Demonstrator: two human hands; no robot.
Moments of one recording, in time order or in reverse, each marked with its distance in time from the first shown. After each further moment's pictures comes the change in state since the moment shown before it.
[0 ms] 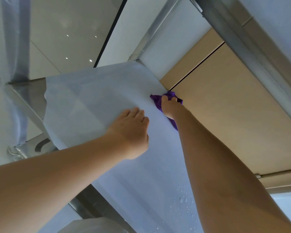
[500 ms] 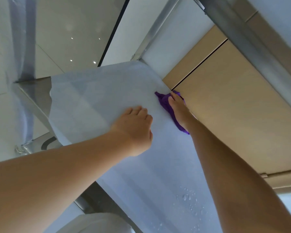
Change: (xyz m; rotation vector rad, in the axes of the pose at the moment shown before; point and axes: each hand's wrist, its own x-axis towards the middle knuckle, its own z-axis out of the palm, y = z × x) left_hand 0.004 0.000 0.004 0.000 0.053 -0.008; right_hand -0.023 0.025 0.011 0.725 0.175 -0.222
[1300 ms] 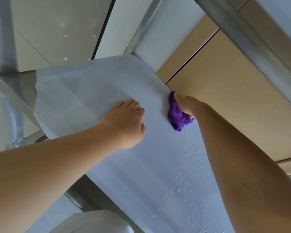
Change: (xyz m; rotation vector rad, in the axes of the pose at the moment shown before) left_hand 0.002 -0.003 0.003 0.028 0.015 0.022; right_hand 0.009 0.012 -0.036 -0.412 -0.079 0.444
